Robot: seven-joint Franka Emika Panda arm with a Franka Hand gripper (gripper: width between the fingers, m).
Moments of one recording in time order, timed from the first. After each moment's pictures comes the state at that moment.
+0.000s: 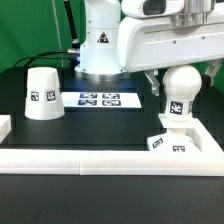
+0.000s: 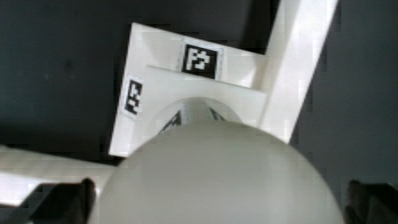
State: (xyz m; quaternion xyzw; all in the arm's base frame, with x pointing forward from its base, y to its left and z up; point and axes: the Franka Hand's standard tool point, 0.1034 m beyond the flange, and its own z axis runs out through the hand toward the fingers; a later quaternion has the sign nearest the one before) arm 0.597 0.106 0.111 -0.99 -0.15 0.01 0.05
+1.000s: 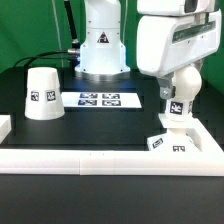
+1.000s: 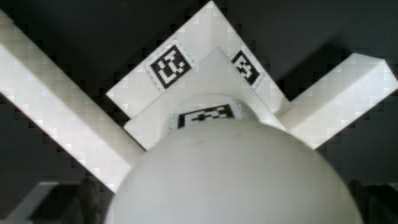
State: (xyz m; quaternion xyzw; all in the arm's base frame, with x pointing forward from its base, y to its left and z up) arm 0.599 0.101 0.111 -0.91 -0.42 0.01 0.02
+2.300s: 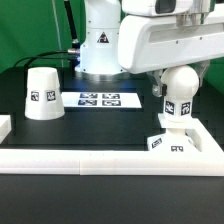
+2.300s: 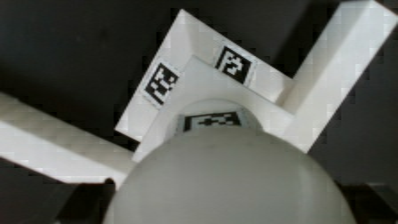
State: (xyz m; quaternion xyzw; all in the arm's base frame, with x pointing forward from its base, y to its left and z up) arm 0.599 0.097 0.110 -0.98 -0.20 0.01 0.03
